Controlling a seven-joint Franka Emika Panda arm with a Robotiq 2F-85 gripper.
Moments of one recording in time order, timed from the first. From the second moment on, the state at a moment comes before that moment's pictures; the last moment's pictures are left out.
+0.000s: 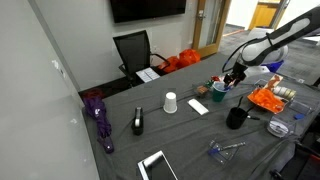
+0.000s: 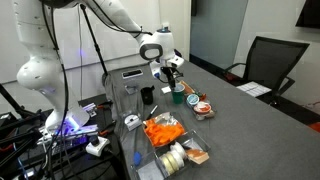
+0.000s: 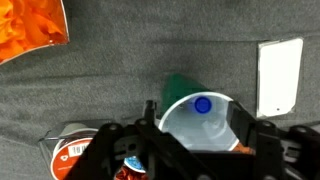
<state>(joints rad) -0.13 0.33 -0.06 -2.16 0.15 2.61 -0.07</state>
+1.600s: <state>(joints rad) -0.12 0.32 -0.06 -2.16 0.12 2.62 -0.04</state>
